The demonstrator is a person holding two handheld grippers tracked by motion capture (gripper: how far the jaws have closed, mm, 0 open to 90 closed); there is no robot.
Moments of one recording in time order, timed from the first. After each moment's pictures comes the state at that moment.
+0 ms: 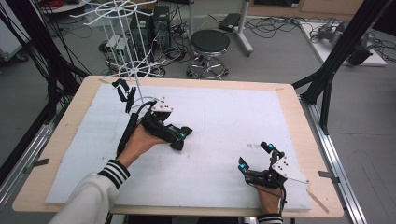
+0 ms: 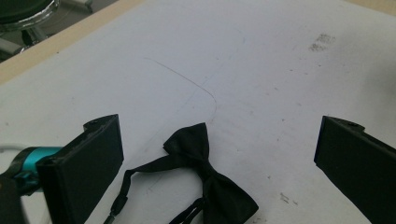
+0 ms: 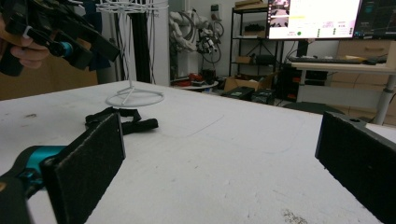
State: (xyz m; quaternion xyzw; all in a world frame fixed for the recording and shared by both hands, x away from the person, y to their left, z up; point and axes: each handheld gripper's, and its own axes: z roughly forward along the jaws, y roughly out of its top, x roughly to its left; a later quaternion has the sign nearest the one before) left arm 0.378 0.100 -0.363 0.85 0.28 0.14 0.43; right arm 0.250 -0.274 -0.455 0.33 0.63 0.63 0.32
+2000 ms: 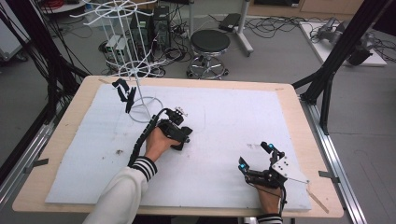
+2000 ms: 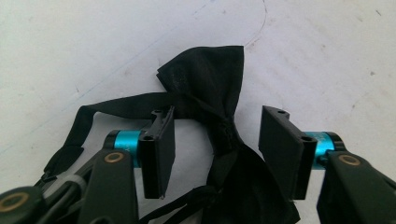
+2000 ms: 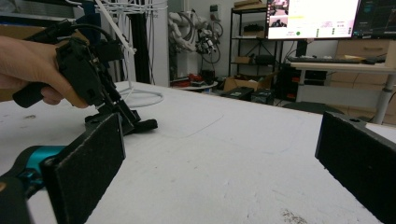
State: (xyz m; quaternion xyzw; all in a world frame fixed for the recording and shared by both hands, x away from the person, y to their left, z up) left arm 0.409 0.062 -0.418 0.87 0.40 0.07 0.26; right arm 0.251 -0.275 -0.455 0.33 0.62 0.63 0.33
